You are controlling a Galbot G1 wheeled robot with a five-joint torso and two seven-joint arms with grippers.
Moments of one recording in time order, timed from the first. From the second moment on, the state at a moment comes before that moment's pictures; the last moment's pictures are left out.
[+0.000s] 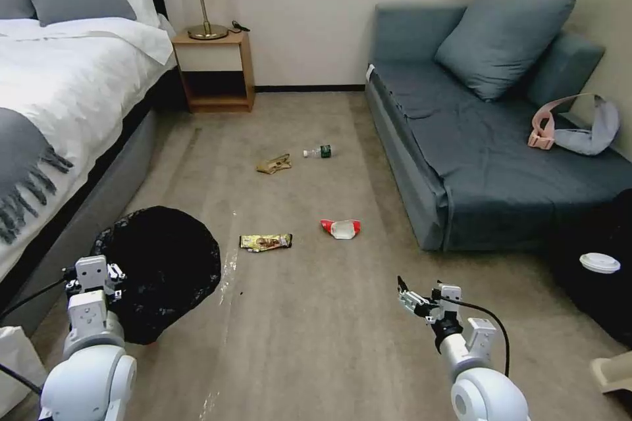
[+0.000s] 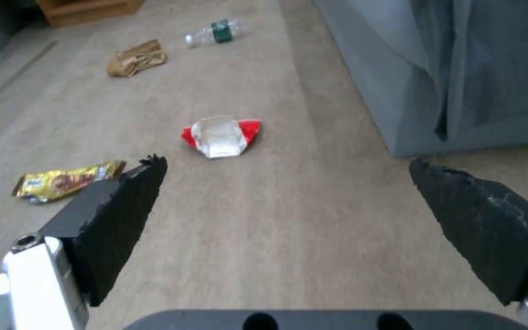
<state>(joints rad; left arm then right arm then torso) 1.49 -1.34 -0.80 -2.11 -0.08 0.41 -0.31 -1.54 1.36 0.50 1.96 0.36 -0.24 0.09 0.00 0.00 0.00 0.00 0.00</state>
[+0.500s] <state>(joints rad) 1.49 -1.34 -0.80 -2.10 -0.08 0.41 -0.31 -1.53 1.37 0.50 1.95 0.35 -0.24 0.09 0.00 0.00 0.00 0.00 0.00</state>
